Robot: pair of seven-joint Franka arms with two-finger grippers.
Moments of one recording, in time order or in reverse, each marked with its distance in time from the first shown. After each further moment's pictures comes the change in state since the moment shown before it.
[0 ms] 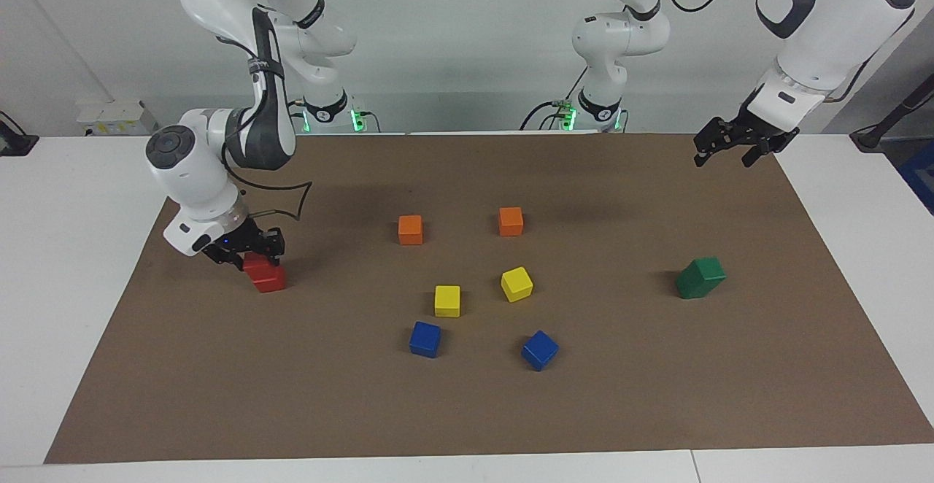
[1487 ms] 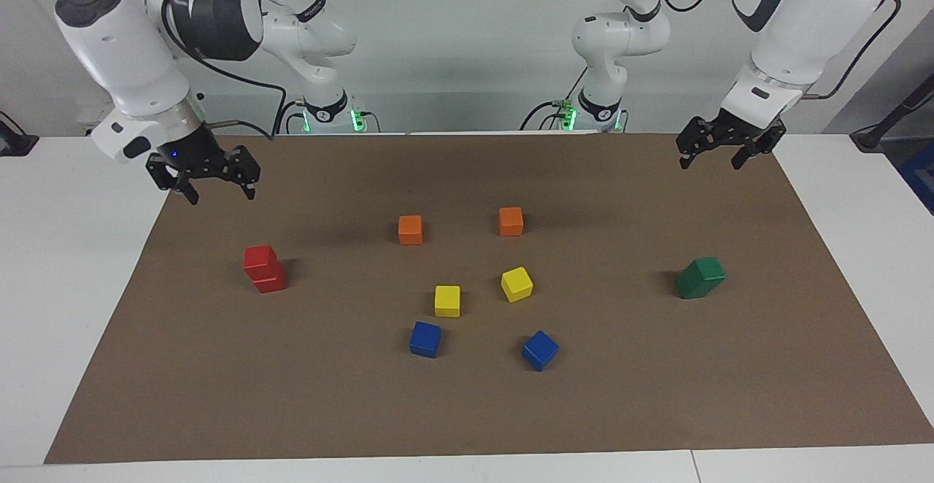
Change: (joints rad) left arm -0.010 0.027 -0.067 0.065 0.050 0.002 -0.059; right arm 0.009 -0.211 0.009 0.305 0.000 -0.509 0.080
